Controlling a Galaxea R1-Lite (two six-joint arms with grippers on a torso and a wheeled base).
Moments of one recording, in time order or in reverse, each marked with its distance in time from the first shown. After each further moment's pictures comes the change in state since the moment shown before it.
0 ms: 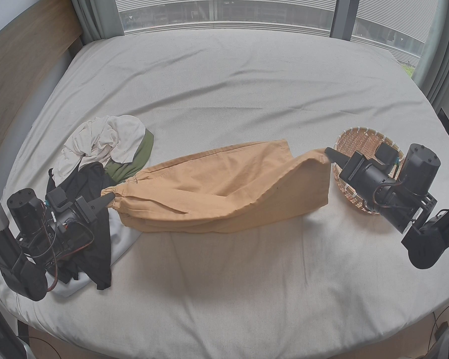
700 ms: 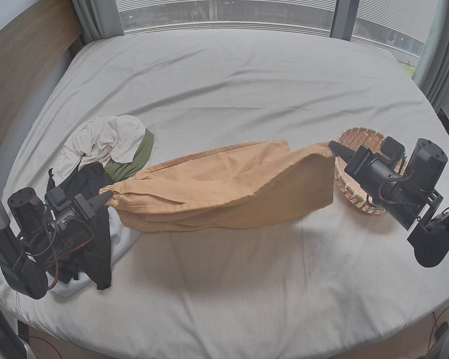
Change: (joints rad) left arm 0.007 0.013 -0.010 0.000 0.020 -0.033; right arm 0.011 -0.043 -0.002 0.018 0.001 0.001
